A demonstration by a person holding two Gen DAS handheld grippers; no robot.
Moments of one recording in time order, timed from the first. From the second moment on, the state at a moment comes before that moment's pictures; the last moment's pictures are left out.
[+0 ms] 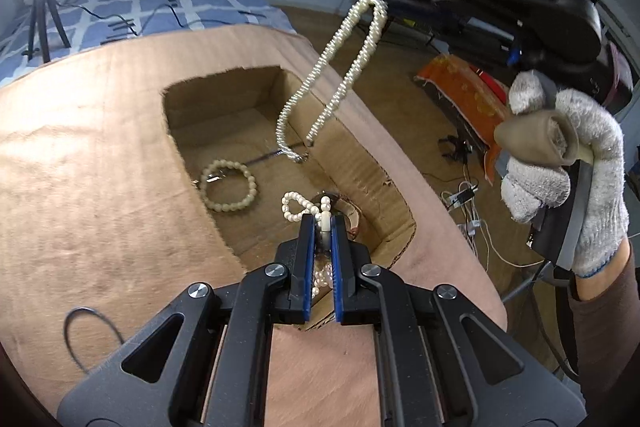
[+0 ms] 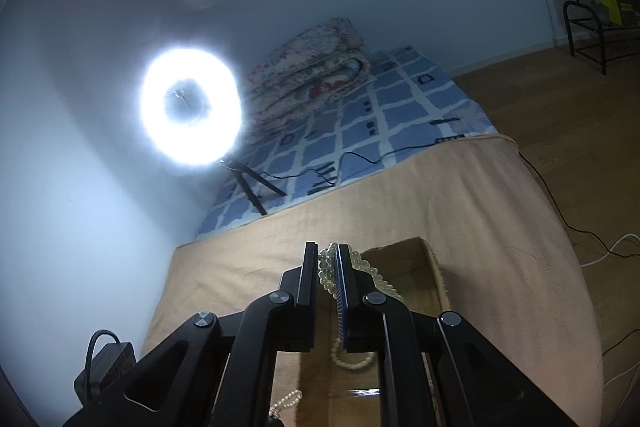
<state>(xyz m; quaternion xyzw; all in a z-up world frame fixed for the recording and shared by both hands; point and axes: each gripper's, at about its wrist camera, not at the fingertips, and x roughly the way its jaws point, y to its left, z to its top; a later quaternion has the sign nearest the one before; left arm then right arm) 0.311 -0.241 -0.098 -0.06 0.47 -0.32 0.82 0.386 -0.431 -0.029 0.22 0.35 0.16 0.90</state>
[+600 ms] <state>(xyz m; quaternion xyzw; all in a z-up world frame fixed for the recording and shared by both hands) 0.320 -0.272 -0.146 -0.02 0.51 -0.30 0.81 0.410 -0.433 -0.079 0.20 0.39 0.14 0.89</state>
